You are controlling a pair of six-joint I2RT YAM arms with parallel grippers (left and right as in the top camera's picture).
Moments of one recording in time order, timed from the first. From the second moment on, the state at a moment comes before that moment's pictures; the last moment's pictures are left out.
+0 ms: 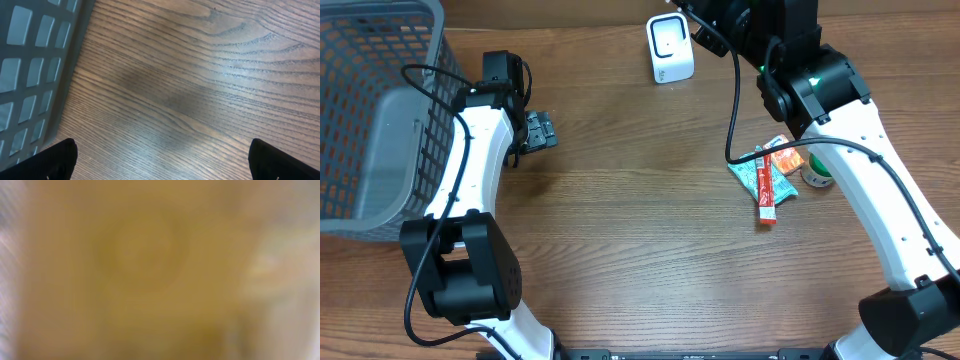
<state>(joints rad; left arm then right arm) 0.08 1.87 1.53 -0.98 -0.24 -0.28 0.44 1.78 1.88 -0.35 -0.07 -0.66</state>
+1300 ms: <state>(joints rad) 0.08 1.87 1.53 -0.98 -0.24 -0.28 0.47 2.28 1.88 0.05 0.35 -0.80</state>
